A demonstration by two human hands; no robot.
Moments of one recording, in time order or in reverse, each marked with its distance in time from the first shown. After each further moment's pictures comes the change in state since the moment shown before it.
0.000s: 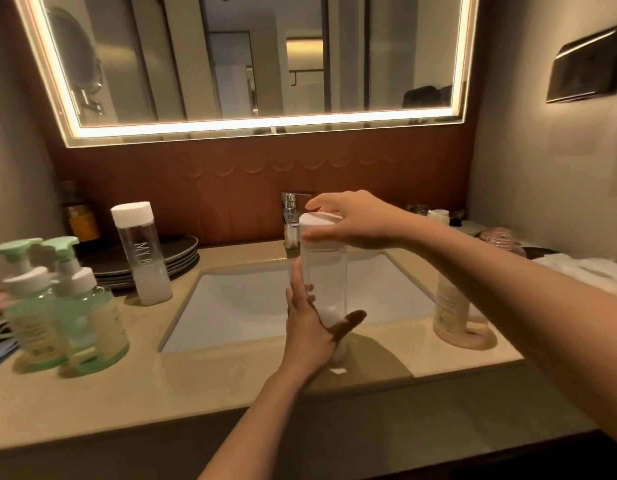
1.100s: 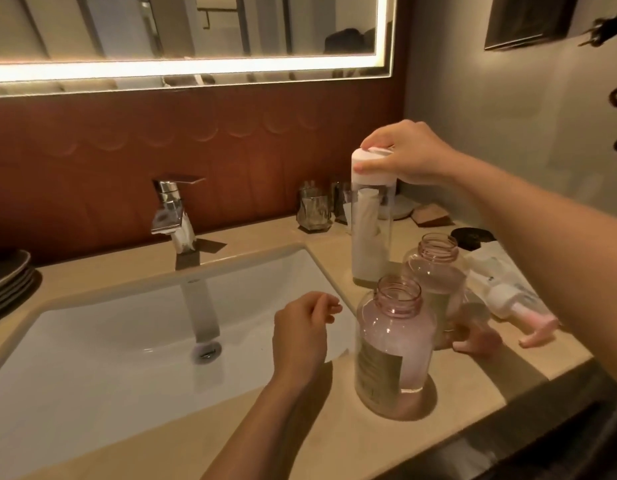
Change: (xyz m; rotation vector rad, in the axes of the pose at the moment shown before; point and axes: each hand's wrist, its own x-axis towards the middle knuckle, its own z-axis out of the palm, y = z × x) left_hand 0.098 -0.001 0.157 -0.046 -0.103 -0.112; right_hand 0.029 0.268 -0.067 -0.038 0.319 0.291
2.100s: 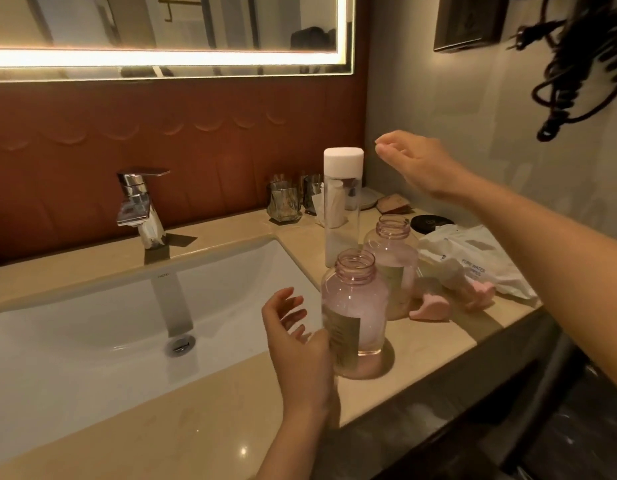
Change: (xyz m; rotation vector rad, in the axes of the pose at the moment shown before) left_hand -0.071 0.029 0.019 -0.502 0.199 -0.172; right_hand -0.064 0.033 -0.016 0.077 0.102 0.143
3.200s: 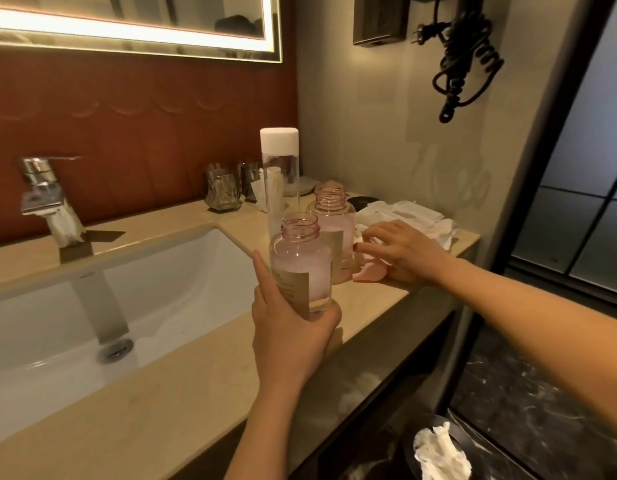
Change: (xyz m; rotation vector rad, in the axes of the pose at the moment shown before) left_hand -0.012 -0.017 0.004 0.501 -0.378 0.195; right_hand -0.141 0.093 0.031 -0.763 -0.117 -0.662
